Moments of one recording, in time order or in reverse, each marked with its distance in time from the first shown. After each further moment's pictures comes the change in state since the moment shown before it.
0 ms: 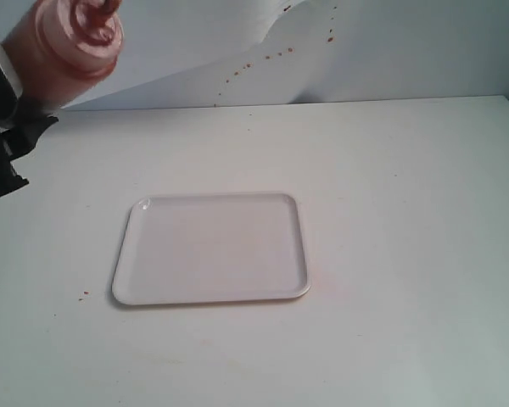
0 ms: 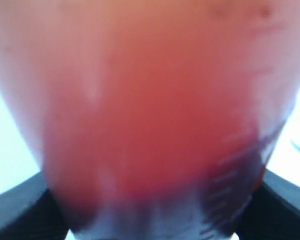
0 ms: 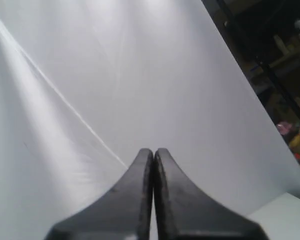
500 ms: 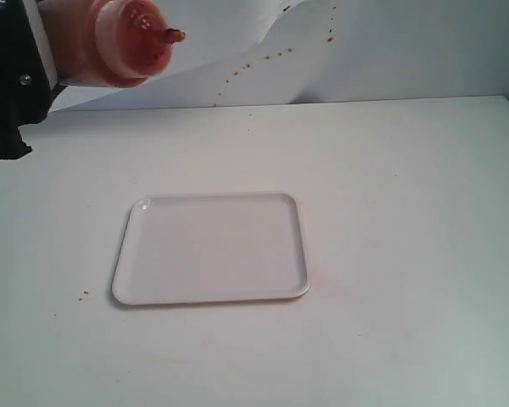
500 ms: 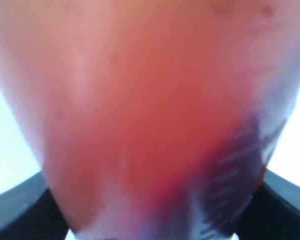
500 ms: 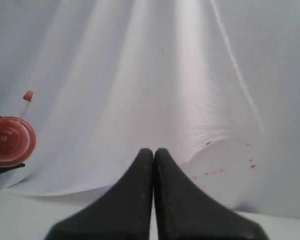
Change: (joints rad) left arm -0.138 0.023 -0.102 0.134 0.143 0.158; right arm 0.000 0.581 -0.311 -1.238 -0.357 0.849
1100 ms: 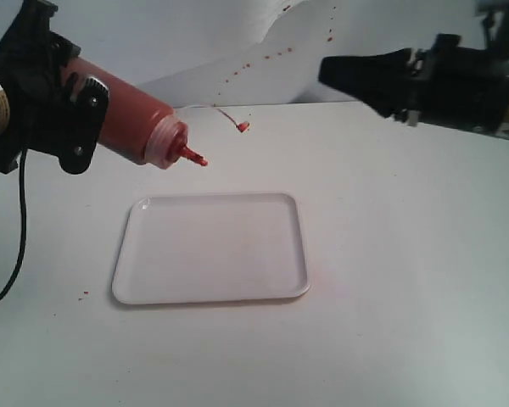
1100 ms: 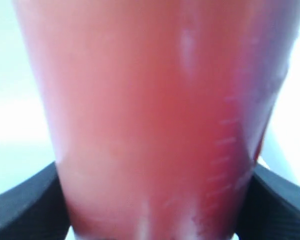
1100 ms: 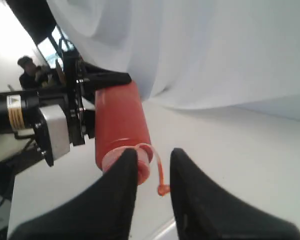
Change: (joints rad) left arm -0.070 0.194 -0.019 0.062 0.250 0.397; right arm 0.142 1.056 -0.610 -0.322 -0.471 0.182
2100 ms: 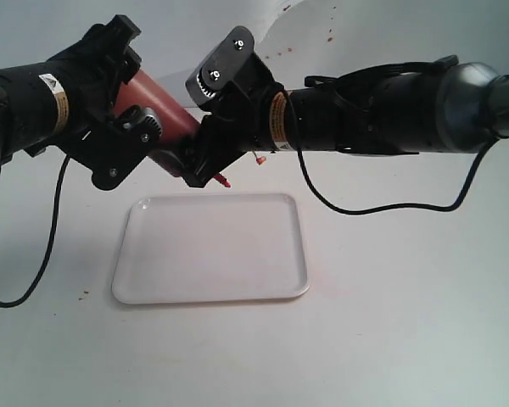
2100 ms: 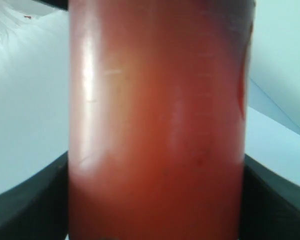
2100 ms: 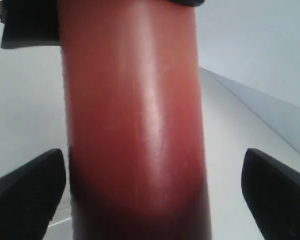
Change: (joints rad) left arm -0.119 0.081 -0.072 0.000 0.029 0.287; right arm 0.467 0.321 -0.385 0.040 0.634 -0.443
